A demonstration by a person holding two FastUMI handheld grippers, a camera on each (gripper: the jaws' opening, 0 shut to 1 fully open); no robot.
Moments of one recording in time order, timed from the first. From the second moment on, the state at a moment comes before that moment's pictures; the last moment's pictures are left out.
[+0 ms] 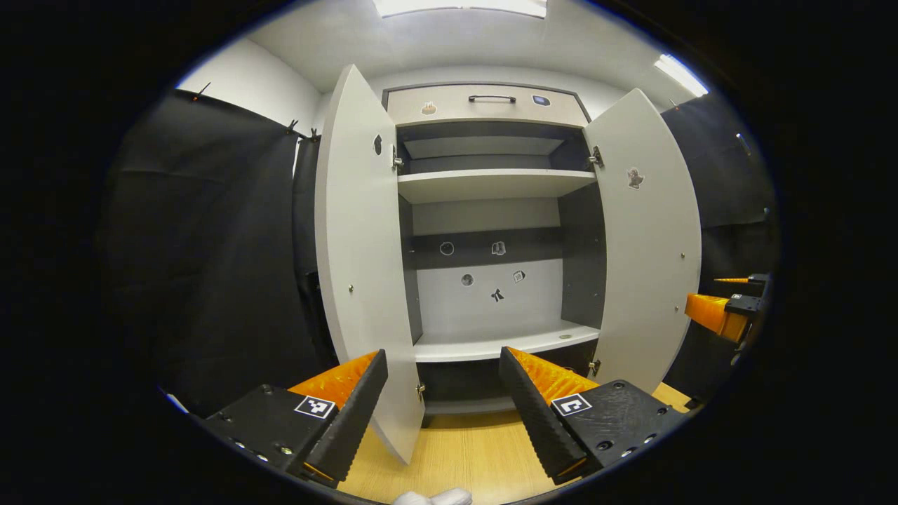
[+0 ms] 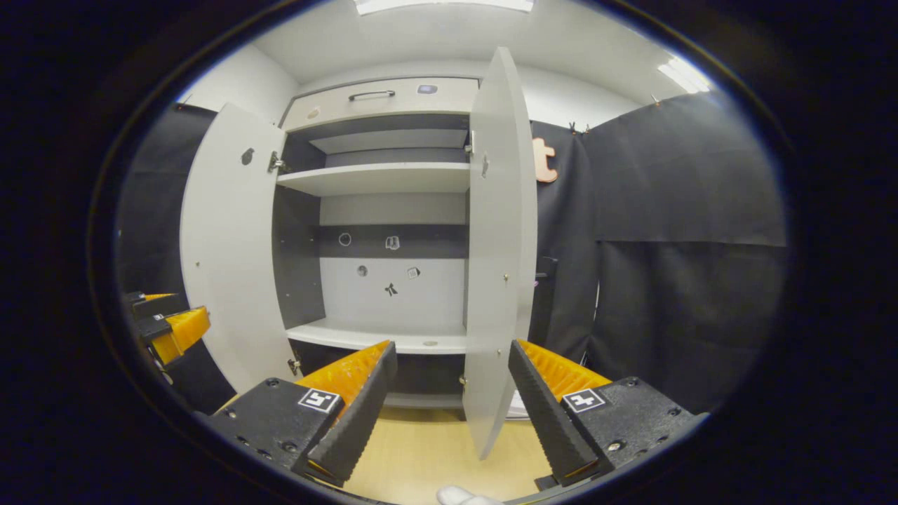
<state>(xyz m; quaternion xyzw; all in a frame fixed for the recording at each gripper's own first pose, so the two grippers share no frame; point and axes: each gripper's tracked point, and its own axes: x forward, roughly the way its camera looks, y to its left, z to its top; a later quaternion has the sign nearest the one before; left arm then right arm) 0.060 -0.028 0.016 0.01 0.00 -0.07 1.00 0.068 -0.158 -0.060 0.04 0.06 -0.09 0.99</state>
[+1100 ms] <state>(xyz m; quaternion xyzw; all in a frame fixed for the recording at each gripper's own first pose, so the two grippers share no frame) 0.051 -0.027 0.006 0.01 0.01 -0.08 1.00 0.059 -0.153 -0.054 0.03 0.05 -0.10 0.99</state>
